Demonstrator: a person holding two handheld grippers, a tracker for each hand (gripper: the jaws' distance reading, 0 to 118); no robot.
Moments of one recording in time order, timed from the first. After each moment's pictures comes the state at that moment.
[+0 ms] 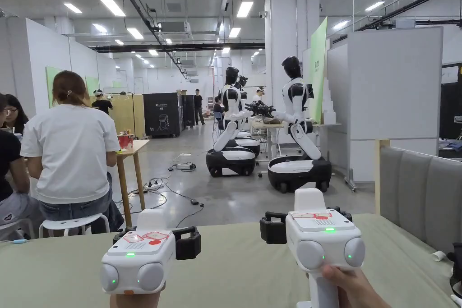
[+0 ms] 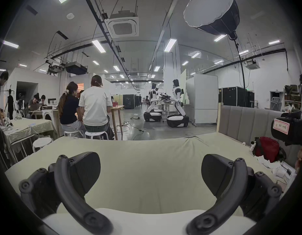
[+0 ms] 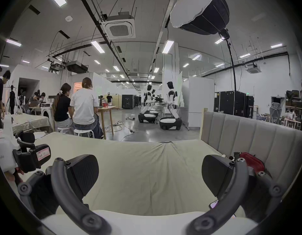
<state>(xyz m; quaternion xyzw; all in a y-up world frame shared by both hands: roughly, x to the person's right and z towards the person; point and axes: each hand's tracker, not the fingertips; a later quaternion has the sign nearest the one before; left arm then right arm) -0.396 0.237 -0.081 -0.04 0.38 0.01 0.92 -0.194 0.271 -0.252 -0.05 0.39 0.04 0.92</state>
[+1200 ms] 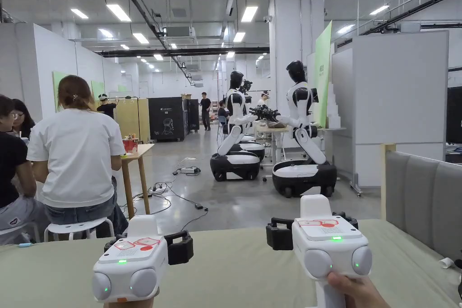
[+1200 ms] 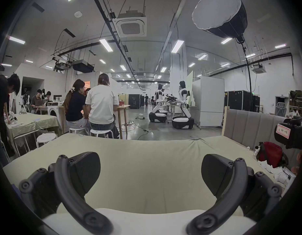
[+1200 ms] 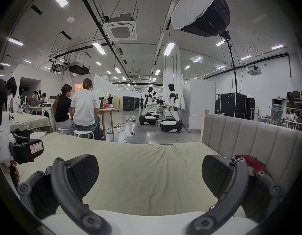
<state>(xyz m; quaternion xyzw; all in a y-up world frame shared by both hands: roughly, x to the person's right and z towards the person) -0.404 0.238 -0.066 -0.03 0.41 0.03 0.91 -0.201 0.263 -0.268 -0.04 0.40 0.04 0.92</state>
